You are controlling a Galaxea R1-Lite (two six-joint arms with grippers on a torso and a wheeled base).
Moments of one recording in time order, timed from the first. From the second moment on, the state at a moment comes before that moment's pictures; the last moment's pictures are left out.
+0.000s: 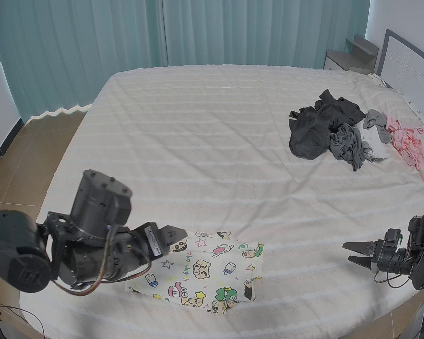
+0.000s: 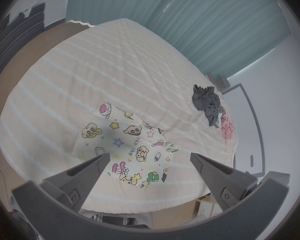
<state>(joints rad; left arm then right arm) -0.70 1.59 -0.73 -0.16 0.18 -0.93 -0.22 2.04 -0.02 -1.41 0.85 0.55</state>
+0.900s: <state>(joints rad) -0.62 1.41 -0.38 -0.48 0.14 -0.99 -0.22 2.06 -0.02 -1.41 0.85 0.53</state>
